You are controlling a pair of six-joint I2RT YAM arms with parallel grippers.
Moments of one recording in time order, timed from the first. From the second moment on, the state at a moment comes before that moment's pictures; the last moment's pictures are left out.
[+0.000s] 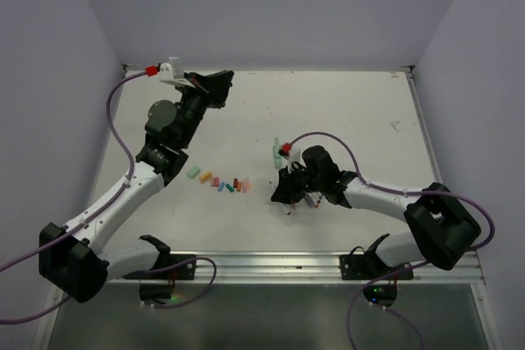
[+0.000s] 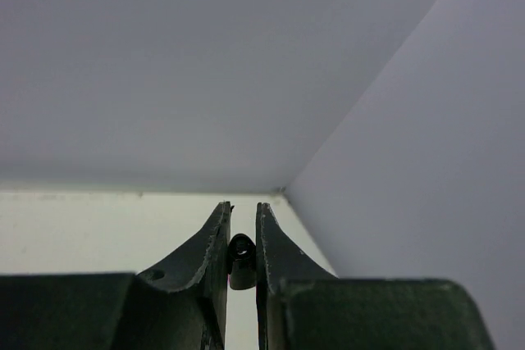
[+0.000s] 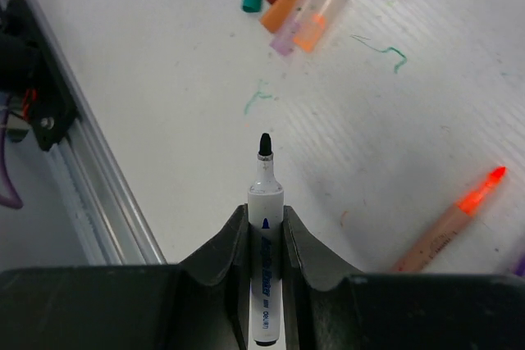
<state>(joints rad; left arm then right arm) -0.50 1.14 0.93 0.59 -0.11 -0.56 0.71 1.39 0.59 0.13 -0.51 0.30</state>
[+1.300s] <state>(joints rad) -0.75 1.70 0.94 -0.26 -0.12 -0.65 0.73 1.45 0.73 -0.19 0.03 0.47</state>
